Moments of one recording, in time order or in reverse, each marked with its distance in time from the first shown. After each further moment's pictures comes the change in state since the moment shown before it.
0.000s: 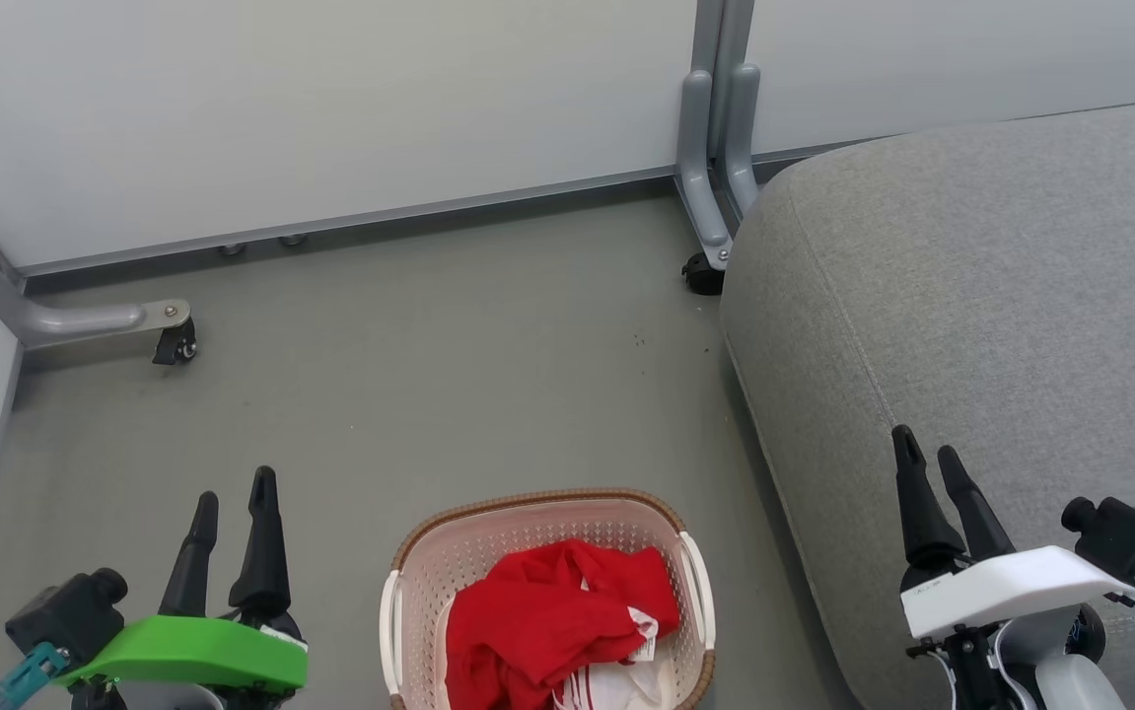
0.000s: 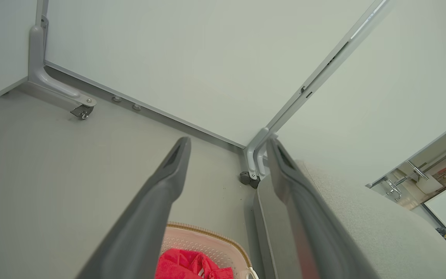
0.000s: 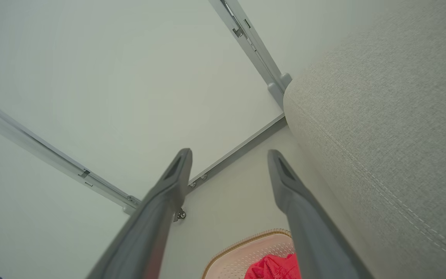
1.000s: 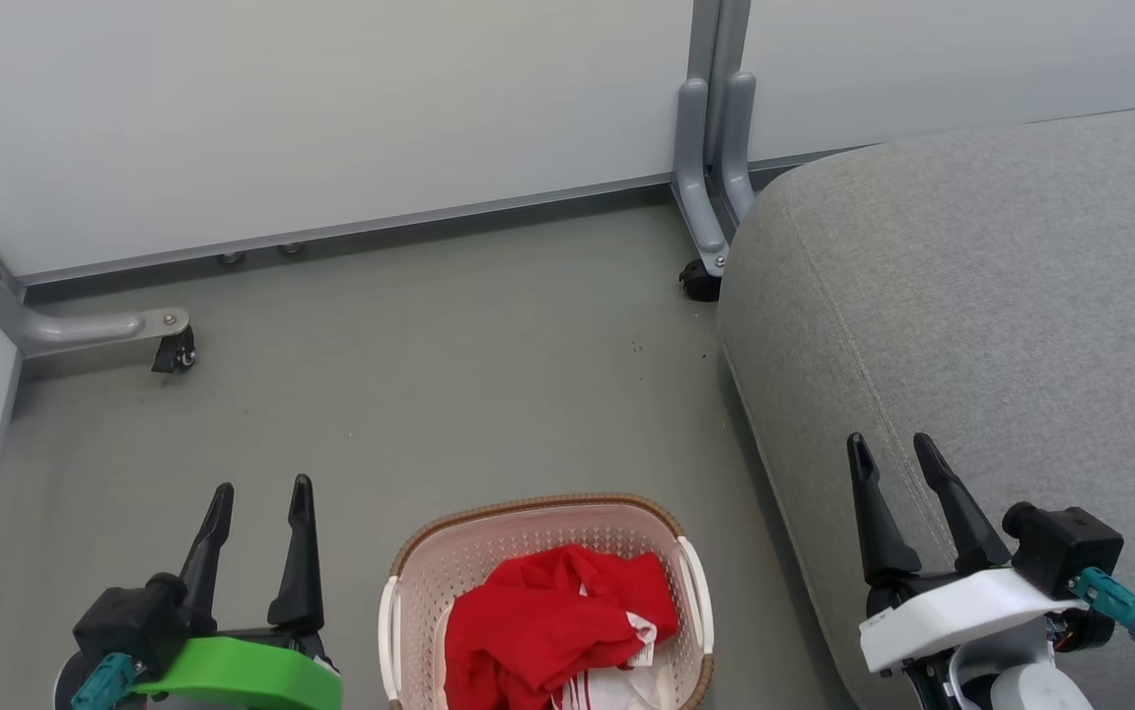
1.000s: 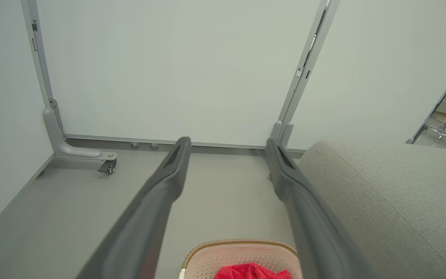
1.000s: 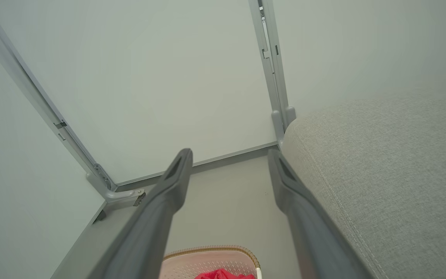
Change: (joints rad) left arm 0.033 0.029 -0.066 -0.045 0.336 0.022 -0.081; right arm 0.025 -0.002 0.064 -0.044 -0.371 0.000 -0.081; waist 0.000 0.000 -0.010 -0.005
